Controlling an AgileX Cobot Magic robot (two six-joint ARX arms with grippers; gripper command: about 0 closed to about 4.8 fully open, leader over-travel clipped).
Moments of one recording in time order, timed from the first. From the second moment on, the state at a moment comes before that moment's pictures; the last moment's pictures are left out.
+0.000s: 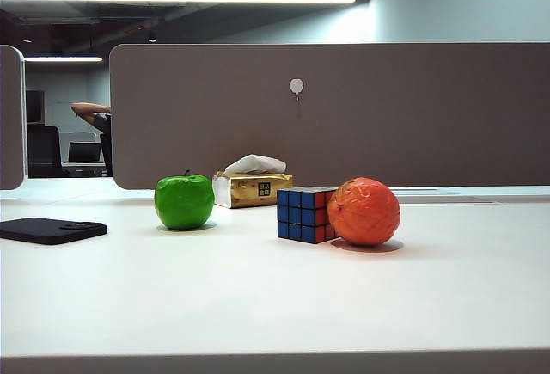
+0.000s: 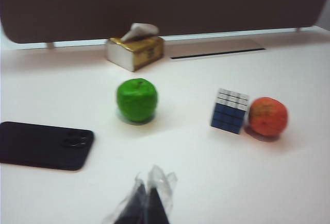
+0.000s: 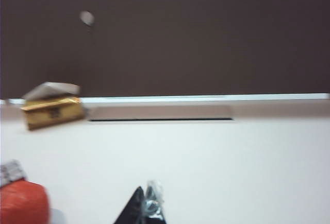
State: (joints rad) left arm -0.50 0.00 0.40 -0.52 -0.09 -0.08; right arm -0.01 0.07 0.01 0.22 -0.11 0.07
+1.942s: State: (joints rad) left arm -0.50 0.00 0.15 -0.18 -0.07 -0.06; right arm -0.01 0.07 0.07 0.19 -0.27 0.05
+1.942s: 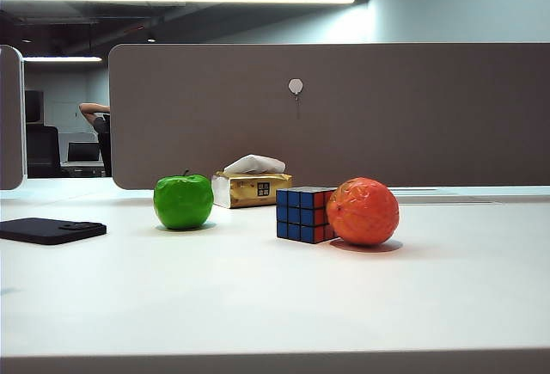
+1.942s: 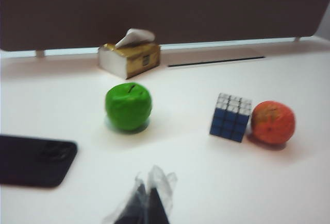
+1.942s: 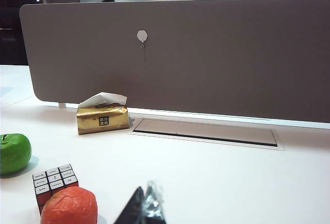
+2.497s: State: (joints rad) left arm -0.50 0.00 0.02 -0.06 0.09 0.00; right arm -0.01 0.07 0.07 0.17 -0.27 0.05
